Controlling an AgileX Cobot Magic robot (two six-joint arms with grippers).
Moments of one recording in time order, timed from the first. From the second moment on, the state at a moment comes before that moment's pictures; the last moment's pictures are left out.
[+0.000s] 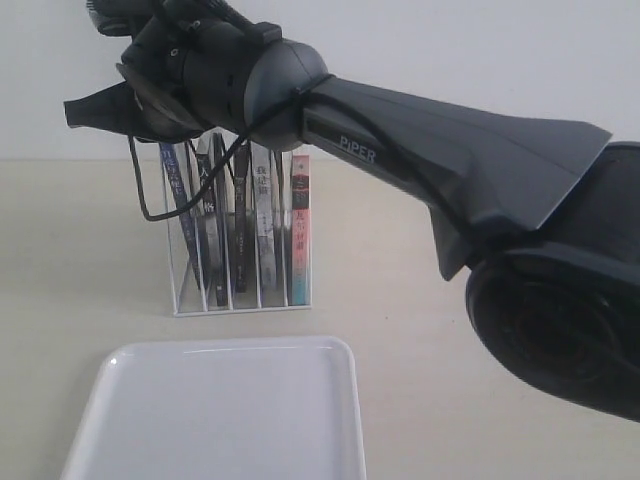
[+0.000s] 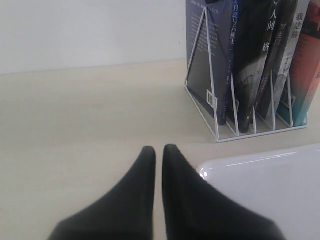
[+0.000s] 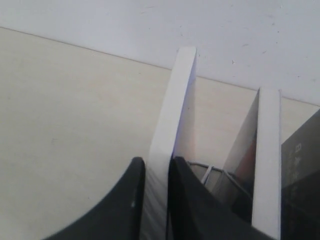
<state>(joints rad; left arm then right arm) -0.10 0.00 0.00 -0.05 0.31 0.08 0.91 2.37 -2.30 -0.54 0.69 0.79</state>
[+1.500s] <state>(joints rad) -0.10 0.00 0.00 -0.05 0.31 0.08 0.99 2.07 -2.30 -0.67 0.84 0.68</state>
